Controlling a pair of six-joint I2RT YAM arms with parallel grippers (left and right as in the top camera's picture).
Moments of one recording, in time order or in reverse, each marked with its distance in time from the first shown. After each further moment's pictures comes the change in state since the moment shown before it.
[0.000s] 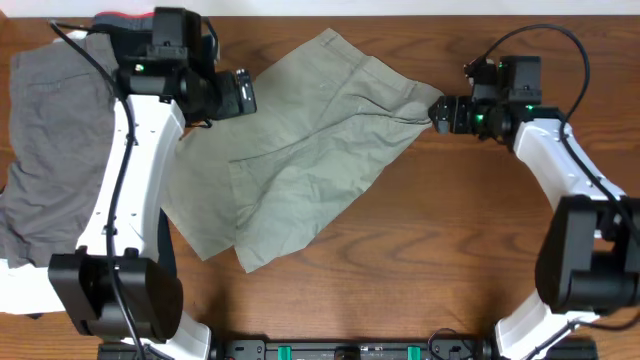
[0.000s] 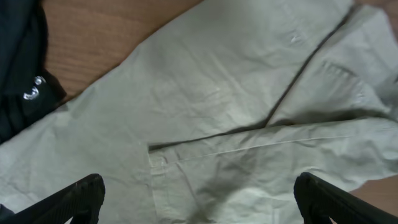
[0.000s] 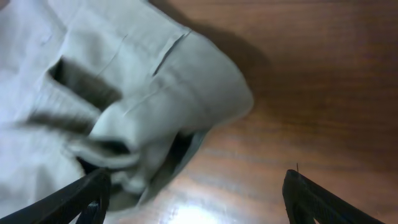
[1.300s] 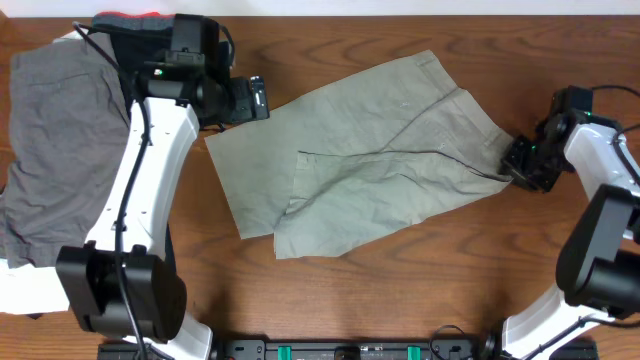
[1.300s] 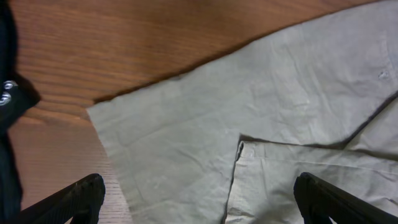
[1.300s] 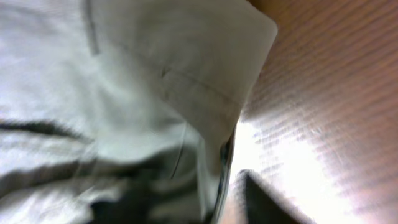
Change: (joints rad) left arm -0.055 0.013 -0.031 0.037 -0.003 0.000; right arm -0.260 -0.005 0.006 -0.516 0.179 0.269
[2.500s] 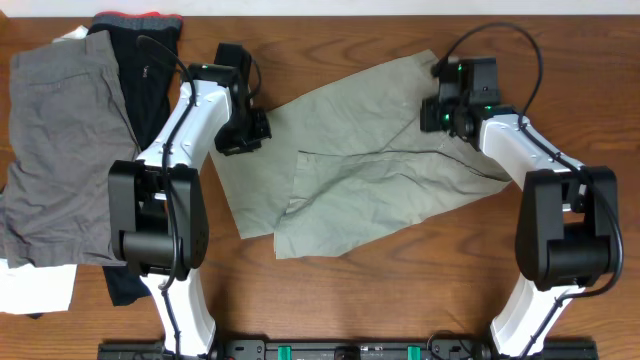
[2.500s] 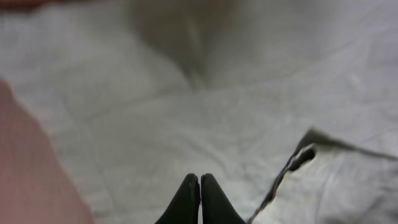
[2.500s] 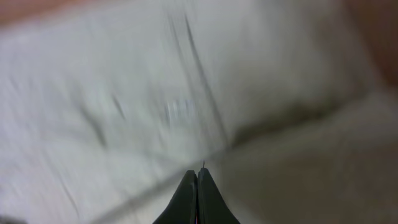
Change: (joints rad) left arm -0.015 0.312 -0.004 -0.061 0.000 -0.139; right arm 0.372 0.128 0.013 0.621 -0.074 -0.328
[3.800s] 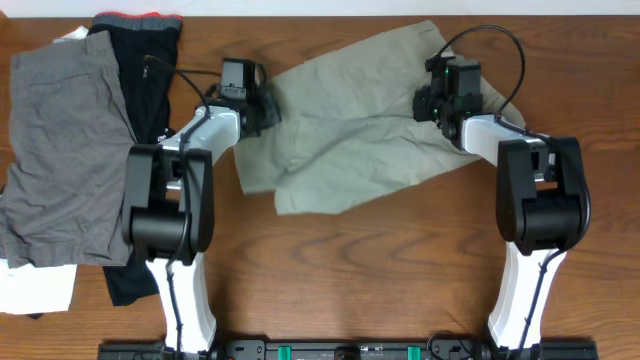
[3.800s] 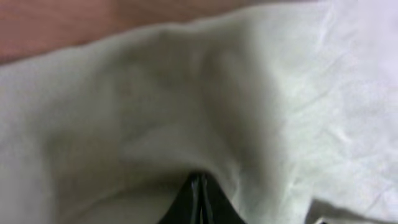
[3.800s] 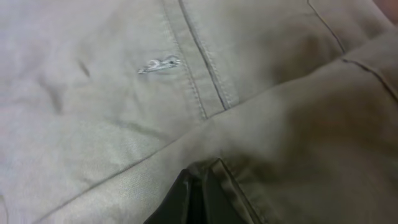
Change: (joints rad) left arm 0.004 0.117 -0.216 0.848 0.031 -0.057; right arm 0.007 0.235 0.051 0.390 0.093 0.027
